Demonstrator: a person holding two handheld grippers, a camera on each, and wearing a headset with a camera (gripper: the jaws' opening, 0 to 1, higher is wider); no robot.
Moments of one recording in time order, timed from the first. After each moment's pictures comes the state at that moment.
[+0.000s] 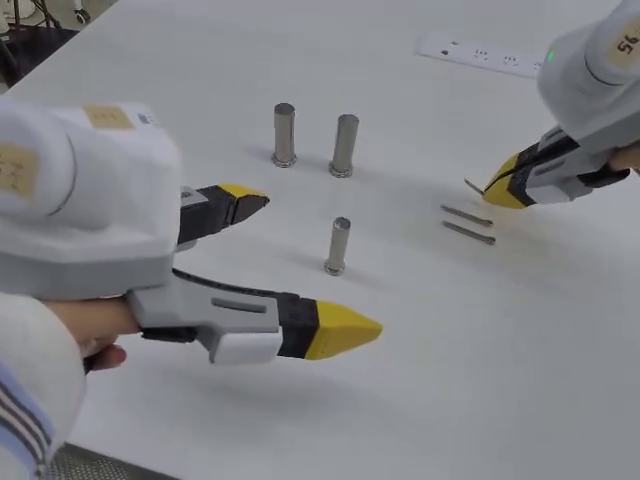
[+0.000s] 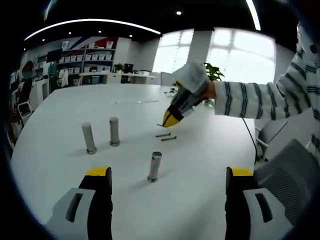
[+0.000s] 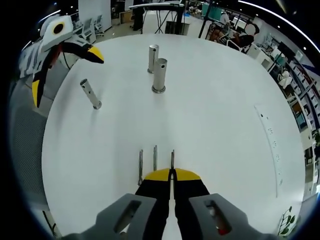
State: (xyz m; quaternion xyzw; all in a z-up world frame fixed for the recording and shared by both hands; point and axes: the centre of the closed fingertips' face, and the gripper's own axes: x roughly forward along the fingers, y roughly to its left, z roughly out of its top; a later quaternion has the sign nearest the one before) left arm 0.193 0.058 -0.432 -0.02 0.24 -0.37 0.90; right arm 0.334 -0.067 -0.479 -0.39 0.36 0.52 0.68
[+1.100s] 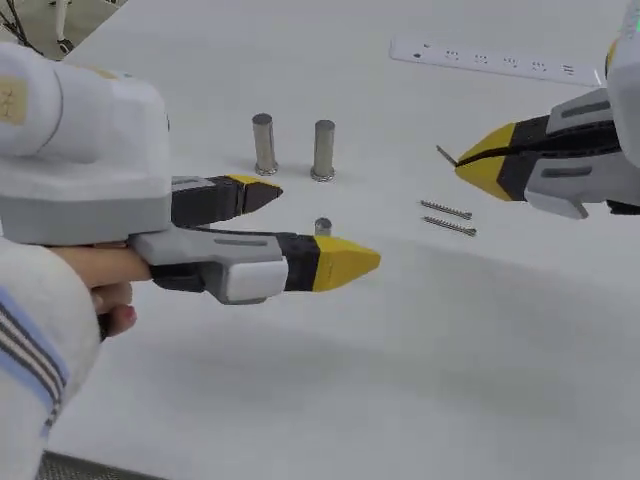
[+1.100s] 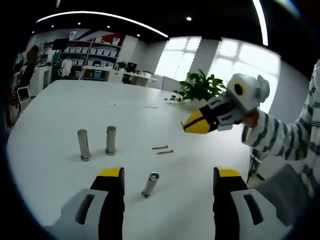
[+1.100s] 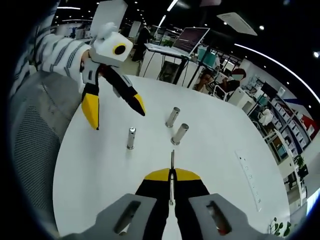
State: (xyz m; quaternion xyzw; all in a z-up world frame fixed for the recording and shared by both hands) left arm 0.214 0.045 -0.408 -0.09 0.25 -0.37 0.89; right arm 0.262 -0.031 -0.396 -0.36 0.16 0.53 0.75
